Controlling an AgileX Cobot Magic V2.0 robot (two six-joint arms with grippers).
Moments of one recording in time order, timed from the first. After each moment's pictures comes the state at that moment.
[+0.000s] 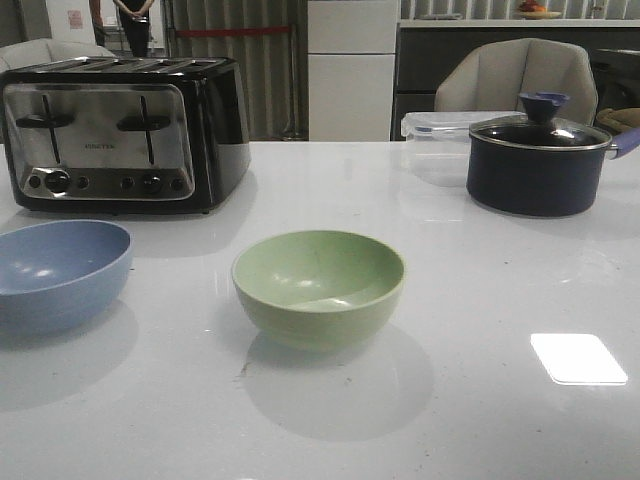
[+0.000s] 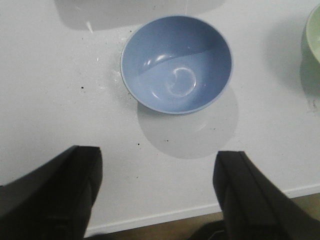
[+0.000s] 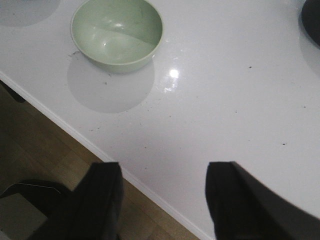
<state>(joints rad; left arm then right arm) -0.27 0.92 -0.78 0.10 0.83 -0.09 0.40 0.65 -0.72 0.11 0.87 -0.22</state>
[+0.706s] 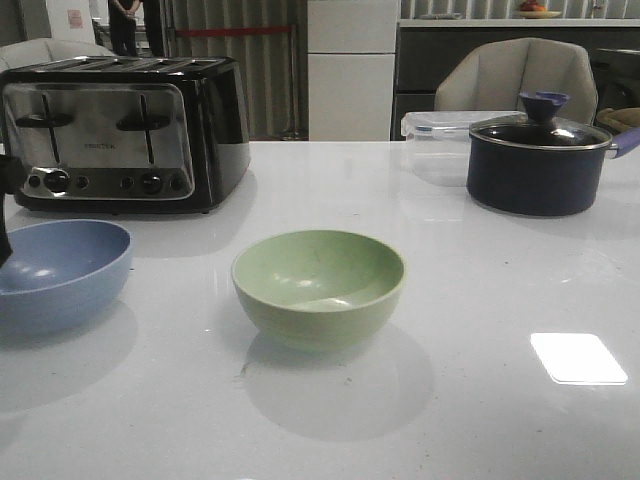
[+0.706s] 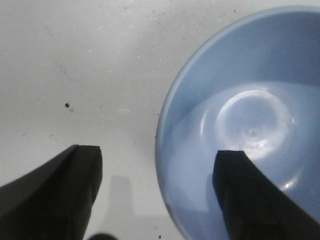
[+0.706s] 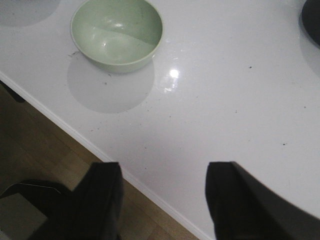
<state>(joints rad) -0.09 1.73 -1.12 0.00 0.75 -0.03 0.40 0.65 -0.72 0.11 0.87 -0.22</state>
